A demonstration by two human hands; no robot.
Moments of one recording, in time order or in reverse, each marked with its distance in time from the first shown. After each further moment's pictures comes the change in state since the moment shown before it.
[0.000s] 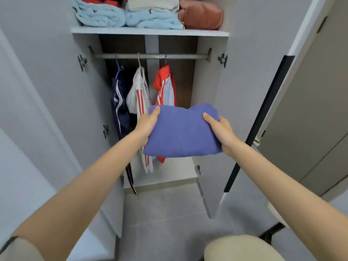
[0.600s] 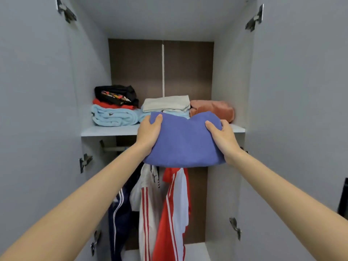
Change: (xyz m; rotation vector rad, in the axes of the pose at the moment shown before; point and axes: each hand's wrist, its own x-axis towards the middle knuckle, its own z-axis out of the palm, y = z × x) left_hand 0.214 0.236 -0.003 0.140 0.266 0.621; right_hand 0.253 -0.213 0.036 -0.010 0.086 -0.549
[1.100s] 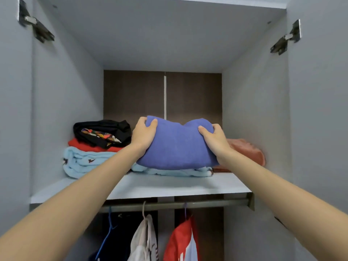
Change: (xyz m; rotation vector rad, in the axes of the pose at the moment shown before) left_hand 0.268 -0.030 0.020 0.112 0.081 0.206; right_hand 0.251 0.014 0.095 0.012 -0.005 -0.131
